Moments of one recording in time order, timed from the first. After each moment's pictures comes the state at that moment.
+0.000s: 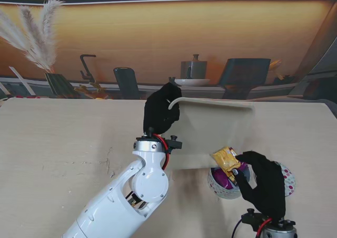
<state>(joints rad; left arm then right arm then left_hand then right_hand) 1.34 -1.38 -0.80 -1.62 0.40 -0.05 0.80 -2.20 -1.20 1.43 -1.86 -0.91 -0.30 -0.96 0.99 -0.74 1.22 -0.05 0.73 0.14 1.06 1.05 1.00 0.45 0.70 1.14 0.93 0.56 1.23 0.92 1.02 0.69 1.74 0.71 0.36 -0.32 0.89 -0.10 0.73 0.11 0.67 0.30 0.70 0.18 0.58 0.32 0.74 0.25 0.57 0.34 0.32 0.45 1.14 0.39</state>
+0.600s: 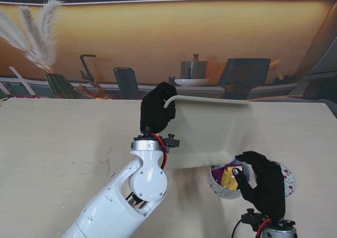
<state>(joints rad) 1.35 -1.39 -0.82 -1.63 0.35 -0.05 0.82 -2.20 -1.20 1.43 -1.86 -0.90 -0.30 -0.95 0.98 -0.74 1.22 -0.05 0.73 0.13 1.06 1.05 1.00 0.45 0.70 1.14 0.93 0.56 1.23 0.91 1.02 0.69 1.74 0.71 0.36 -0.32 0.89 -0.10 0.73 0.11 0.67 0.30 0.70 0.18 0.58 0.32 0.74 0.25 0.57 0.34 0.32 0.45 1.14 0.39</state>
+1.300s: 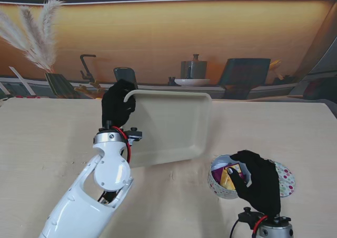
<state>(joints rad) 1.48 -1.33 -1.10 -1.77 0.25 0.04 0.64 -2.18 -1.19 1.41 -1.86 -0.91 -0.29 -0.91 0.98 -0.74 1.22 -0.02 0.73 0.13 1.06 1.05 1.00 0.45 0.71 1.14 0.93 0.56 1.23 0.91 1.02 0.69 1.75 0.71 0.36 -0.32 0.88 -0.10 0.73 0.11 0.67 0.30 0.70 0.18 0.58 0.32 0.74 0.25 0.57 0.34 0.32 0.45 1.14 0.39</state>
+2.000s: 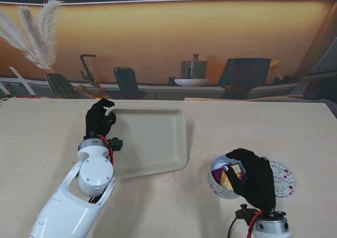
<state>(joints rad) 1.52 -1.30 -1.21 -1.66 0.16 0.14 0.60 -2.14 -1.19 1.40 -1.84 -0.88 -0.28 -0.85 0.97 -0.74 1.22 -0.01 0.73 0.13 1.06 1.05 1.01 0.46 0.71 1.14 0.94 0.56 1.24 0.90 1.02 0.69 1.76 0.72 0.36 -0.32 0.88 -0.10 0.73 0.11 0.67 0.30 0.70 0.18 0.58 0.32 0.74 0.25 0.57 0.34 0.32 0.45 1.14 0.39</state>
